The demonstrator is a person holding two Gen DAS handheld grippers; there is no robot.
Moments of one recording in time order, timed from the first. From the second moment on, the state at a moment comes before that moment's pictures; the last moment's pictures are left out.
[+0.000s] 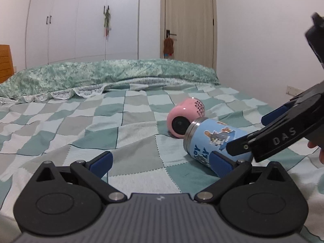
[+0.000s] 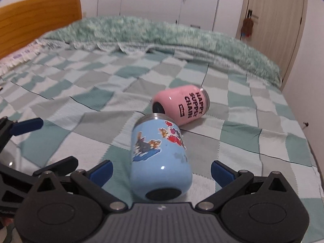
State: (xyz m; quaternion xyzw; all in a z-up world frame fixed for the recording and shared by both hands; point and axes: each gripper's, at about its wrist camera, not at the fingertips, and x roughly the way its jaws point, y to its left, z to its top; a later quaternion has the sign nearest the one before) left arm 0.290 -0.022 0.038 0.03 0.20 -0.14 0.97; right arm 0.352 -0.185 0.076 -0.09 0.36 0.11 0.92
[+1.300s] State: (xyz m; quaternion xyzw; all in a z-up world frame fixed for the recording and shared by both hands) left arm 0.195 -0.007 0.064 0.04 0.20 -0.19 0.96; right arm 0.286 -0.168 0.113 -0.01 0.38 0.13 0.91
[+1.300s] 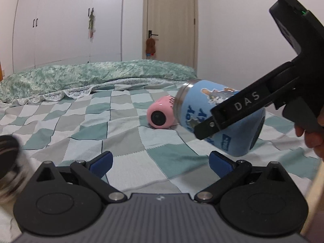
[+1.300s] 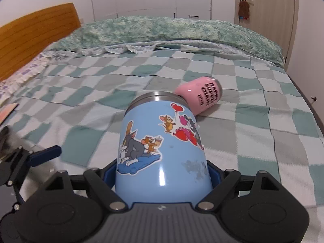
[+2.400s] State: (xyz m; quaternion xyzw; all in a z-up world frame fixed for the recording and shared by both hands) left arm 0.074 0.072 0.047 0.04 0.24 -0.07 0.97; right arm 0.201 -0.094 0.020 0.06 0.44 0.11 0.89
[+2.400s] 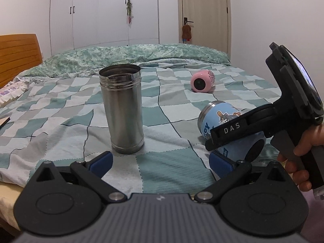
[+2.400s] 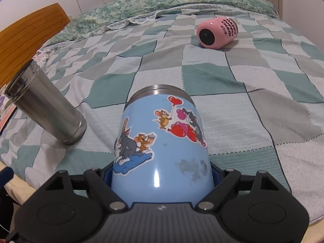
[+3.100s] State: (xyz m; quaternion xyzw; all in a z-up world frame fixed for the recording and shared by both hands) left arm 0.086 0.018 0.058 -0.01 0.29 -0.09 0.95; right arm 0.126 -0.223 0.048 0.03 0.21 0.16 0.96
